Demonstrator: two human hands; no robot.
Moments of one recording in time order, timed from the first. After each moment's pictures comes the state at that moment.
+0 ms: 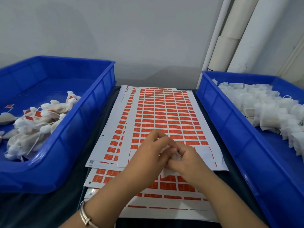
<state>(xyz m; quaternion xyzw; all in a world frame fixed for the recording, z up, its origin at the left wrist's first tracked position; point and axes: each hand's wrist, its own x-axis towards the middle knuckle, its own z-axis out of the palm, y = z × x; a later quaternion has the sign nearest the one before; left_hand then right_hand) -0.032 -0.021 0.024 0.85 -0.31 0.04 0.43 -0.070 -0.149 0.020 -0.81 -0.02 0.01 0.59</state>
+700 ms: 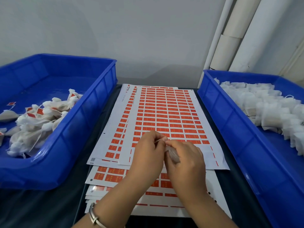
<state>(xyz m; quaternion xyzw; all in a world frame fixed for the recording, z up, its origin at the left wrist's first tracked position) -0.036 -0.033 0.025 0.82 -0.08 0.00 0.57 -0.082 -0.118 0.006 -0.88 0.01 -0.40 0.26</state>
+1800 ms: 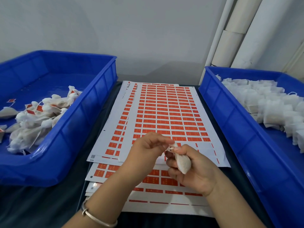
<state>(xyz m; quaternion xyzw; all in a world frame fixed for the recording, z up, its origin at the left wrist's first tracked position) -0.031 -0.015 0.021 0.74 -0.15 -0.11 0.64 -0.072 -0.154 0.018 -0.39 0.15 0.20 0.89</state>
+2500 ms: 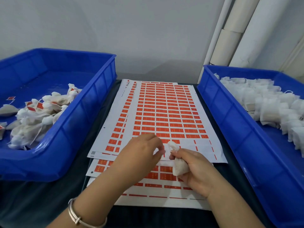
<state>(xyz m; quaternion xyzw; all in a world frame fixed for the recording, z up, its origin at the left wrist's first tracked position) -0.037 -0.001 0.020 0.92 -0.29 0.06 0.25 -0.086 -0.152 0.010 -0.57 0.26 0.10 0.77</state>
